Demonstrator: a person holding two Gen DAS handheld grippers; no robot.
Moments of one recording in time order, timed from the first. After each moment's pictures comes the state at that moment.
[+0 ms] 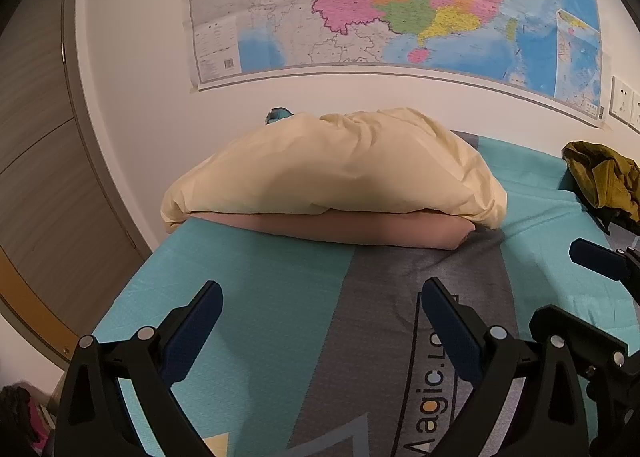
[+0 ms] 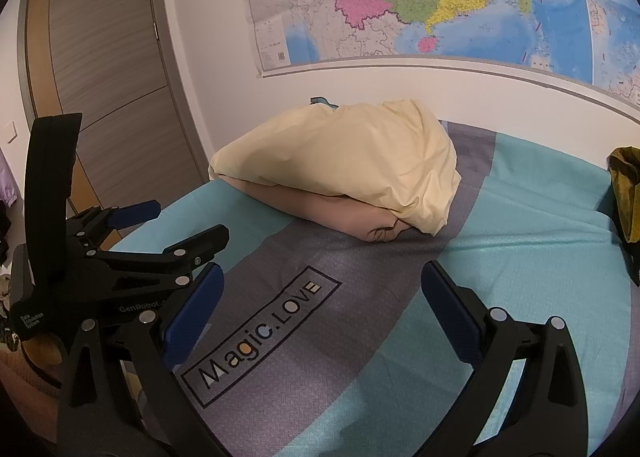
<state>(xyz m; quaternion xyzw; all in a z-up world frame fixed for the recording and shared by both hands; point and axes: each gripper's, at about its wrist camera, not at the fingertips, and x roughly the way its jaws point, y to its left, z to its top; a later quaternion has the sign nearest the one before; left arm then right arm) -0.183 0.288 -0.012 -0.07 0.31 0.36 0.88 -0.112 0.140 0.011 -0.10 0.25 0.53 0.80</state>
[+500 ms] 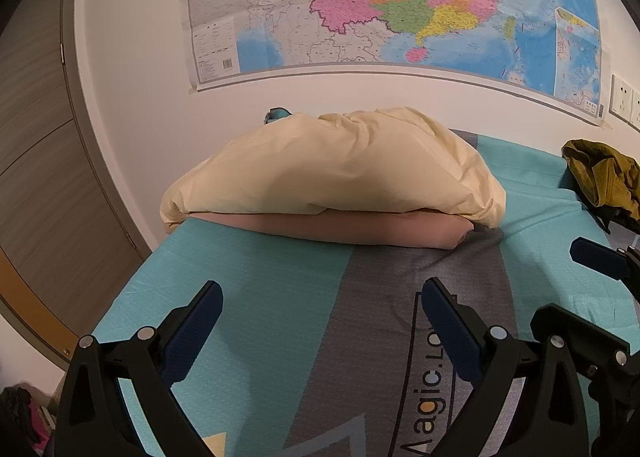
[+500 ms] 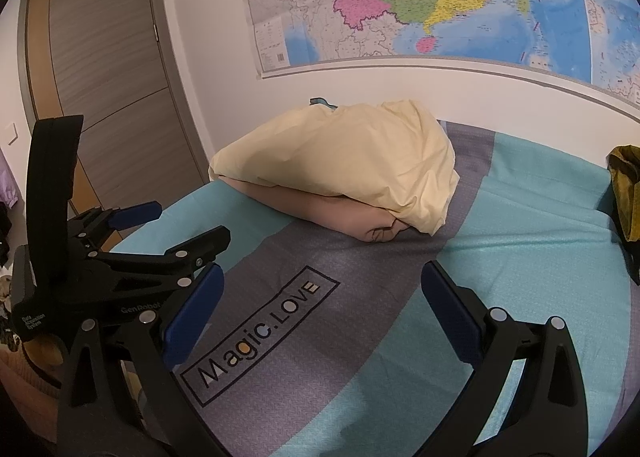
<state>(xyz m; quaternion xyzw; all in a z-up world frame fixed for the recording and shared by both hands) -0.181 0.286 -0.011 -0.07 0.31 0.36 0.88 -0.111 0.137 0.011 -0.10 0.25 0.53 0.80</state>
